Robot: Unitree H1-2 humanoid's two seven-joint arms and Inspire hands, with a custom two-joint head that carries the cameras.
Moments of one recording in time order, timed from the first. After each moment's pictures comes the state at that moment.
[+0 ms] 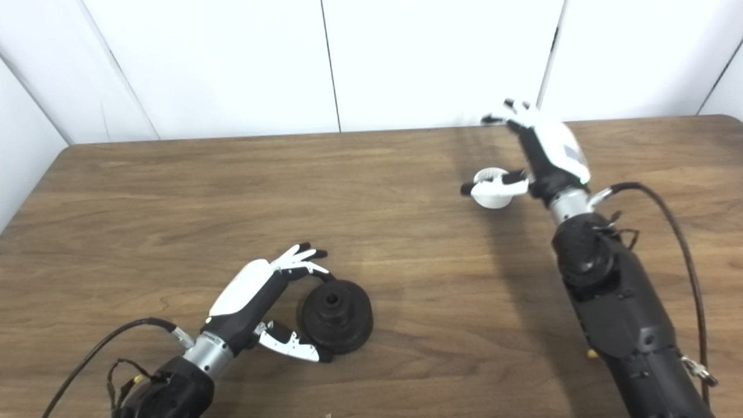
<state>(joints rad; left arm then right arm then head) 0.02 0.27 -0.30 -0.29 0.59 0.07 -0.23 -0.44 -0.38 0.17 0.20 -0.54 0.13 0.00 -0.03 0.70</state>
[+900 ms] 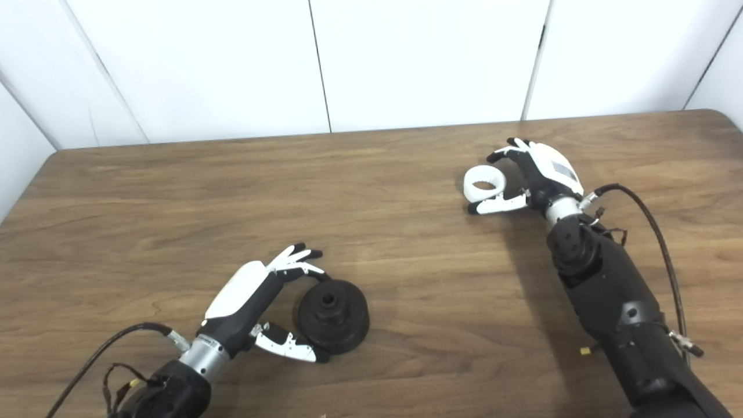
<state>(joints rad) 0.02 0.27 -0.29 -0.28 0.59 0.07 -0.22 -0.53 -0.40 0.20 0.44 -0.56 0.13 0.00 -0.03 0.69</state>
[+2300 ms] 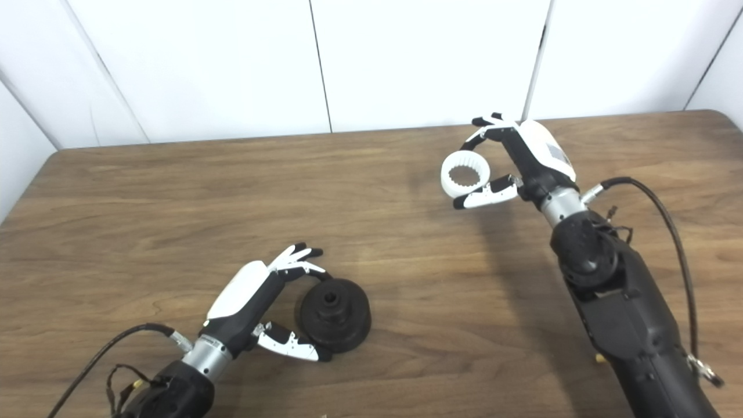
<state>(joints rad) 0.02 0.25 -0.29 -0.28 0.60 0.07 -0.22 -0.41 -0.41 0.14 0.01 -0.45 0.11 0.12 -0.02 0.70</state>
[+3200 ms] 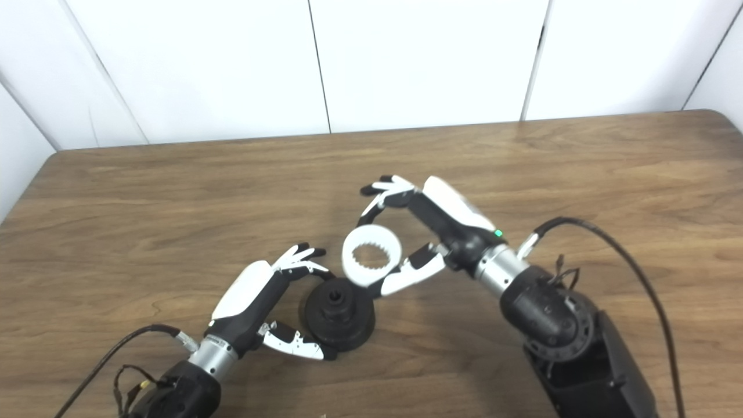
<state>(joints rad) 0.02 0.22 -0.30 -0.28 0.62 0.09 -0.22 -0.26 -0.30 0.33 -0.47 -0.40 0.37 0.42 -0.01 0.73</state>
